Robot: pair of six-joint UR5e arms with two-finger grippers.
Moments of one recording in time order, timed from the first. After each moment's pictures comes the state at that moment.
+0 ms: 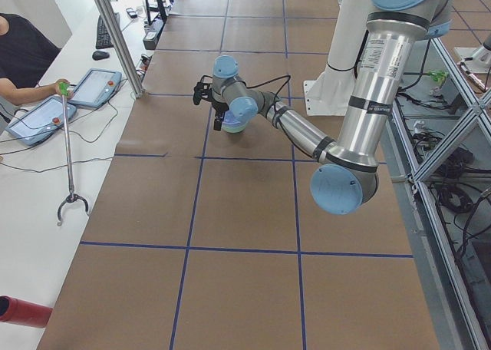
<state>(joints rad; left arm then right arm) -1.01 -1.80 -1.89 -1.84 -2.21 -0.75 1.58 -1.63 1.62 -1.55 2.28 0.03</state>
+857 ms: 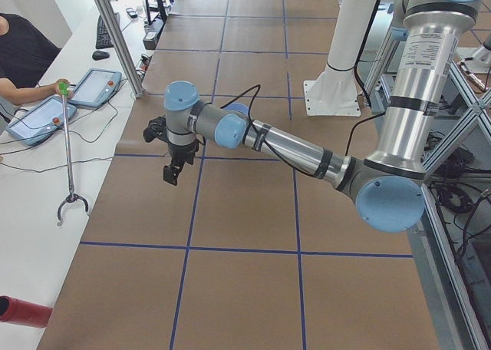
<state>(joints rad) -1.49 -1.66 -1.69 -1.61 -2.26 0.18 1.58 -1.63 1.62 -1.55 2.28 0.03</state>
